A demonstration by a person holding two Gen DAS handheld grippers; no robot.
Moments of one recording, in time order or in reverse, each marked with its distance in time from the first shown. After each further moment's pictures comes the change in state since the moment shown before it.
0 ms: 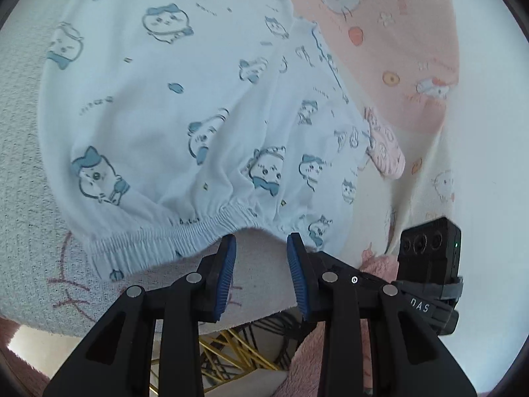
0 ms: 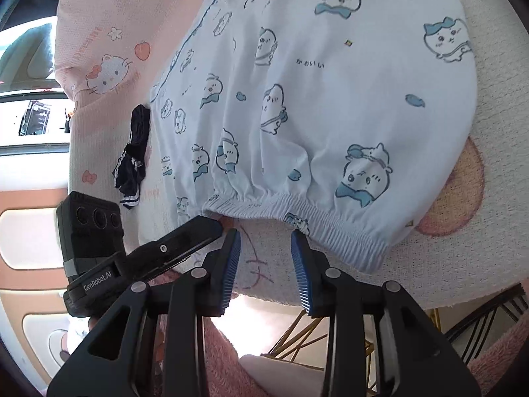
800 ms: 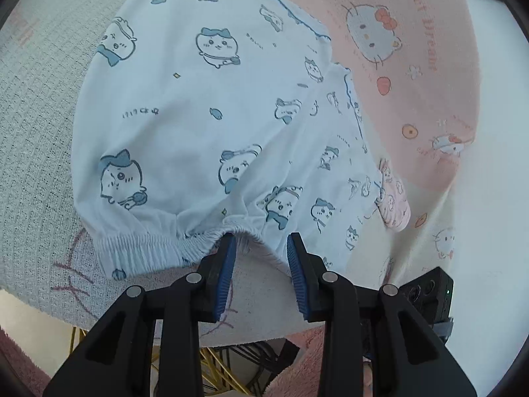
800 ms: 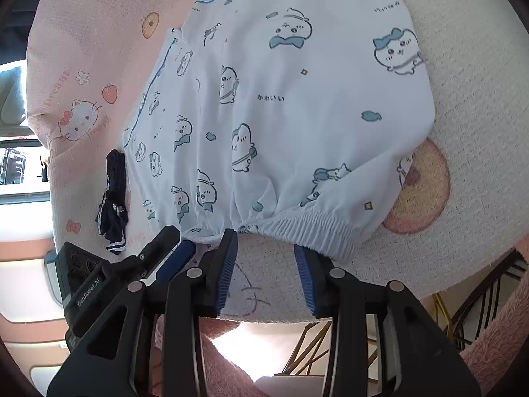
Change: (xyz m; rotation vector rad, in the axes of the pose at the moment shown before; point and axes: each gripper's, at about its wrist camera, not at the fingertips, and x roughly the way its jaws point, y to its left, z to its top) left arm 0.007 0.002 0.000 -0.153 -0.098 0.004; right arm 0.010 -0.010 0.009 0.185 -0.044 -0.067
